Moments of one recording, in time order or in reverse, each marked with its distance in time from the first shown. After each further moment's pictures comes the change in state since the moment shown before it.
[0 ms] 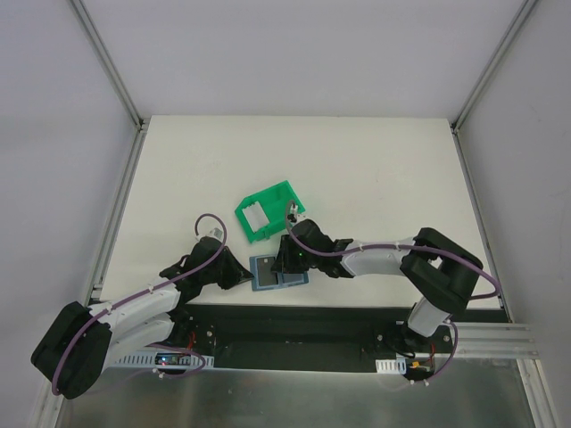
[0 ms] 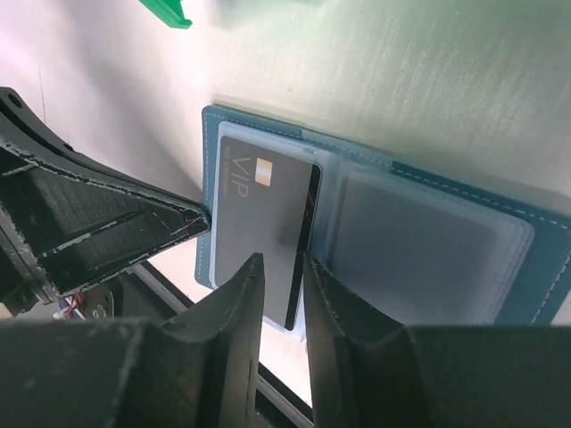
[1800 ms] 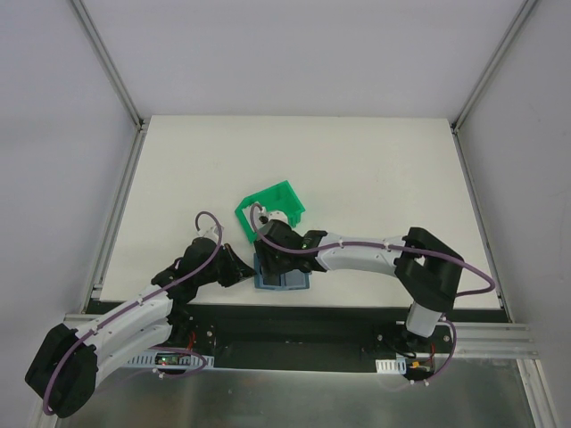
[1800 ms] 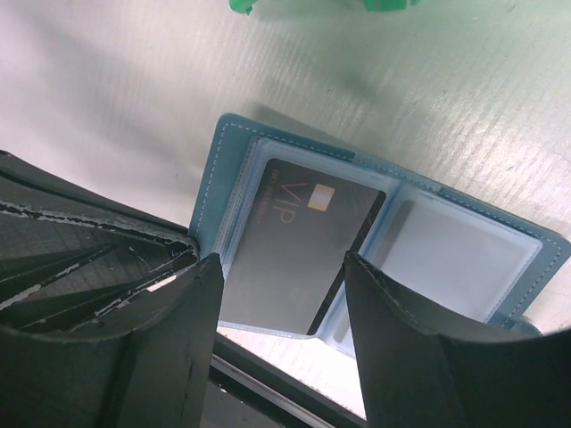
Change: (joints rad) left arm 0.000 -0.163 -0.001 -0.024 0.063 0.059; right arm 0.140 0.088 0.353 -0.483 0.244 -0.183
